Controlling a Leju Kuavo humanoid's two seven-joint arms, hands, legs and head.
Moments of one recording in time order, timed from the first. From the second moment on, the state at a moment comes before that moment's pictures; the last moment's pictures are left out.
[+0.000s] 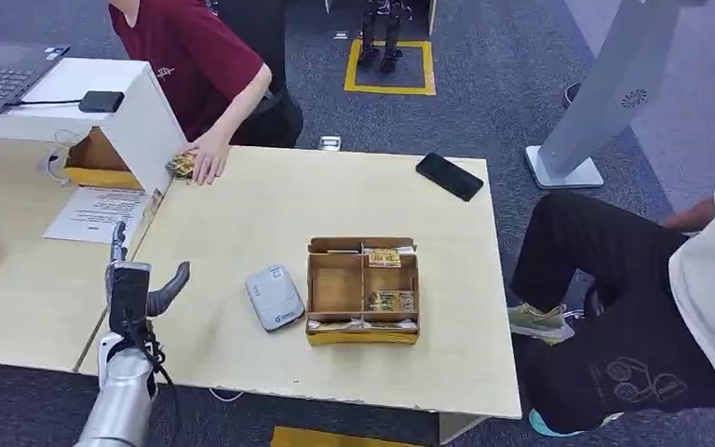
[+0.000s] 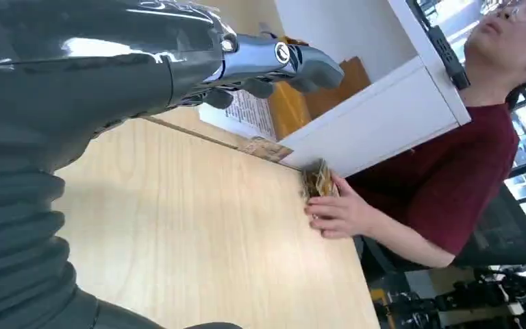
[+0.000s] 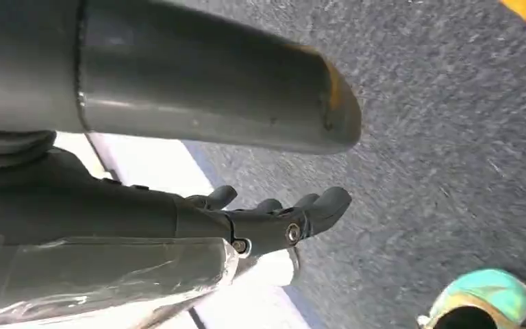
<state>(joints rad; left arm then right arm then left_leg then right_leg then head) -0.20 -0.04 0.17 -1.17 -0.46 0.36 -0.54 -0.05 0.12 -0.44 -0.19 1.47 -0.42 0.08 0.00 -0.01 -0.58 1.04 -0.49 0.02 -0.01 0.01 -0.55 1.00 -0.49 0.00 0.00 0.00</state>
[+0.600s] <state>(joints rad) 0.24 -0.03 -0.12 -1.71 -0.73 0.46 -0.59 -0.03 0.11 -0.50 -0.19 1.44 -0.42 0.13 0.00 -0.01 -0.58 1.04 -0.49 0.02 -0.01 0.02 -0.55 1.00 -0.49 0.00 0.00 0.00</state>
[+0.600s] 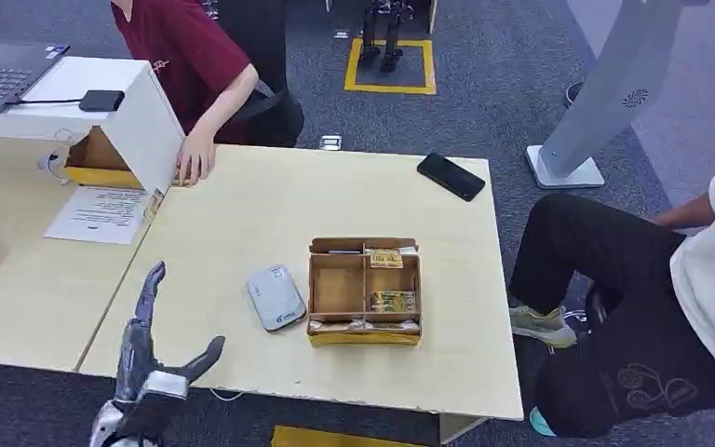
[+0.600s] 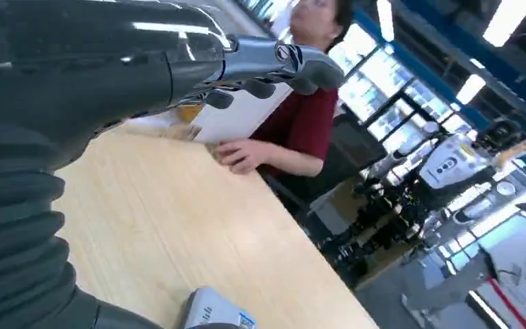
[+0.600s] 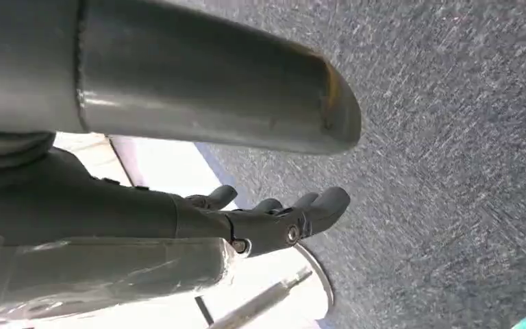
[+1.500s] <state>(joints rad) 0.11 0.09 -0.63 -1.53 -1.56 0.69 -0.01 -0.04 0.11 -0.57 -0.20 1.51 -0.41 0.13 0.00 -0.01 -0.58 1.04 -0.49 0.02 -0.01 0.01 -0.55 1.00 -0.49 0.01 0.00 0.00</state>
